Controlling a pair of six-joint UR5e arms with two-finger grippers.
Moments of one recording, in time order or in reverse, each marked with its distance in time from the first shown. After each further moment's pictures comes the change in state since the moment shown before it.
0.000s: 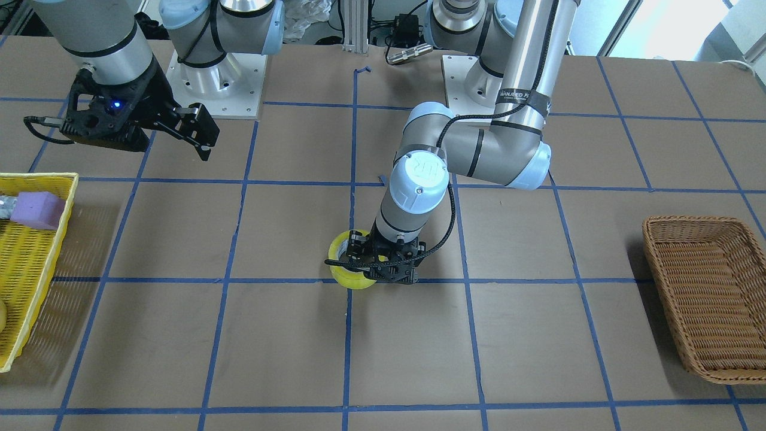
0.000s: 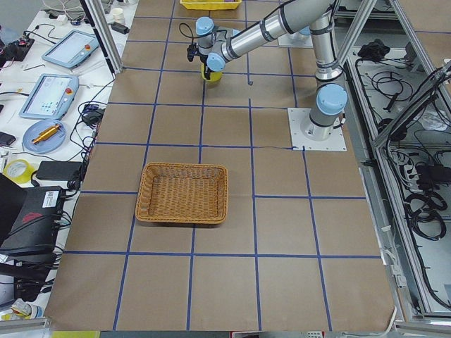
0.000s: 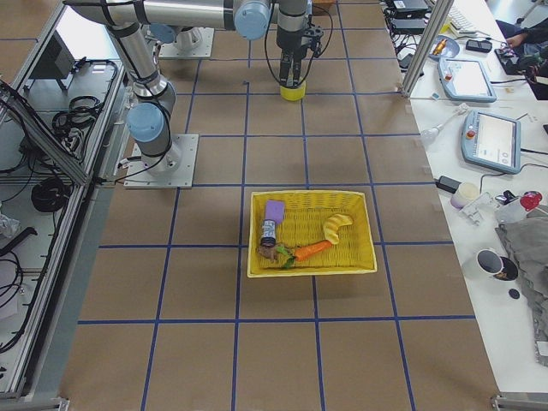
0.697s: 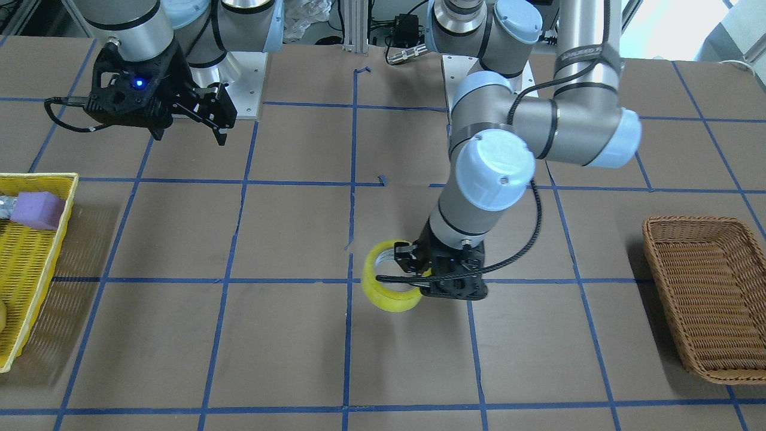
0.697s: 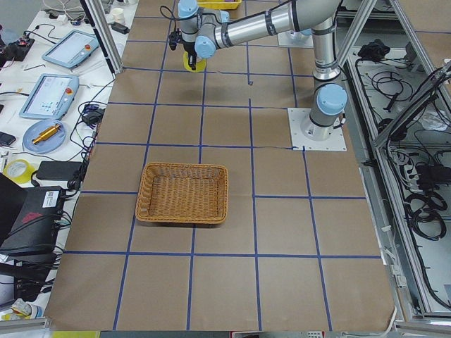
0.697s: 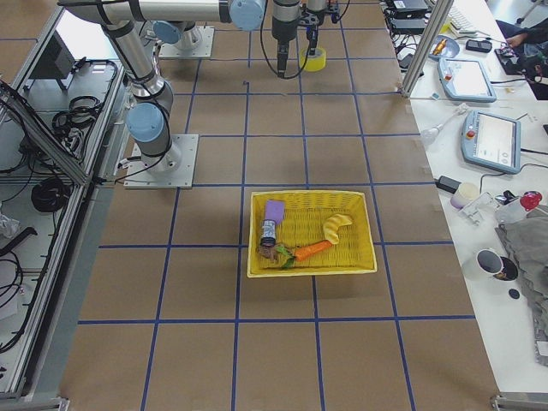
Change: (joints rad) left arm 0.174 0.099 0.278 -0.384 0.034 0.162; right arm 0.040 -0.028 0.001 -0.004 0.009 -0.017
